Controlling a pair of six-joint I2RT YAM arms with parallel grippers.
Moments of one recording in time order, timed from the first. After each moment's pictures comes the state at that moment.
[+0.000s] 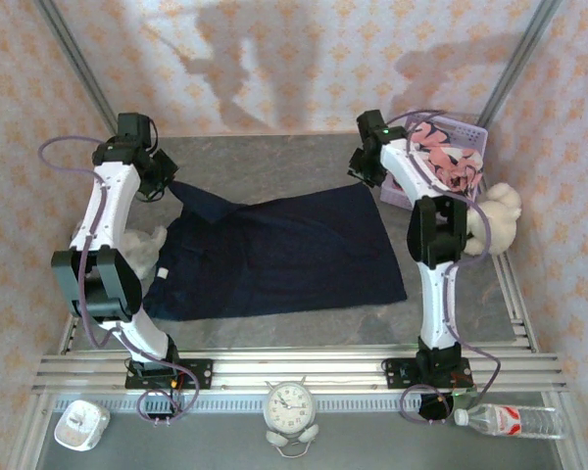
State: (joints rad) left arm 0.15 1.67 1.62 -0.98 0.04 -0.72; right arm 0.25 2.28 2.10 -1.02 -0.01 0.73
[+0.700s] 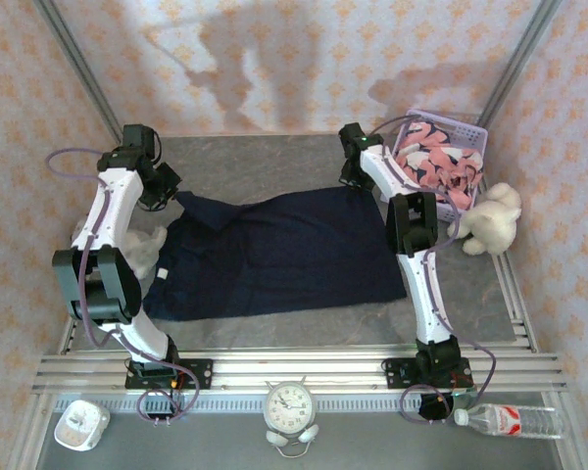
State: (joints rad) left arm 0.15 1.66 1.52 -0.98 0.05 -0.73; right arm 0.28 2.57 2.37 -1.11 0.18 0.72
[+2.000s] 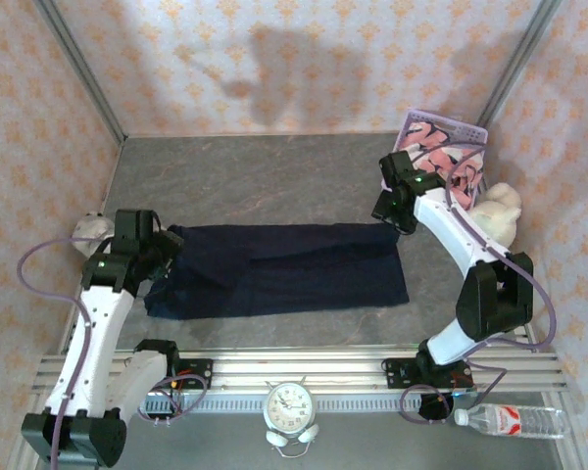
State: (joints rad) left arm 0.01 0.84 0.91 -1.02 -0.01 -1.07; right arm 0.27 1.56 1.29 -0.95 0.14 0.70
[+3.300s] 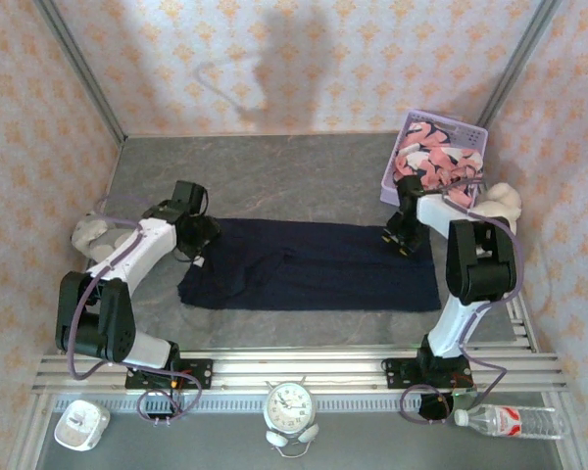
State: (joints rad) left arm -0.12 1.44 0.99 -0.71 0.00 -0.88; right arm 0.06 1.81 1.13 -0.75 -0.02 0.79
